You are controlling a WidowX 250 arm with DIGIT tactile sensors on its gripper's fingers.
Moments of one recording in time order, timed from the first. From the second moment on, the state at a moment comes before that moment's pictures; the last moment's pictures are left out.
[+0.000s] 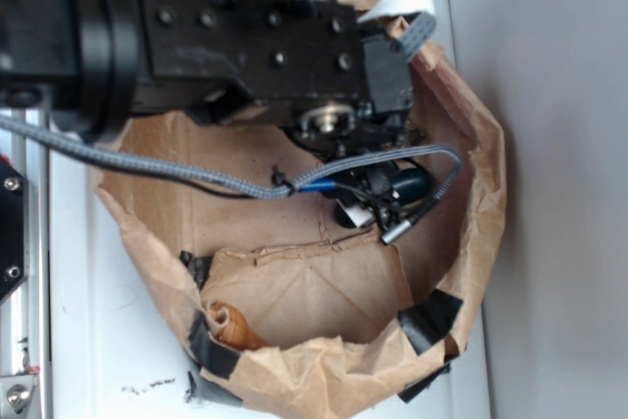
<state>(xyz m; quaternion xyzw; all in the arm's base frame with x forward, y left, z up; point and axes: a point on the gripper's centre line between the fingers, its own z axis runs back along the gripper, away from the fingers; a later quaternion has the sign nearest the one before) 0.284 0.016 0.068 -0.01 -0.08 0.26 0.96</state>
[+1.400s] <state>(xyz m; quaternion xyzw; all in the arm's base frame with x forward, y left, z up) 0.253 0.078 0.075 0.00 -0.03 0.28 0.96</state>
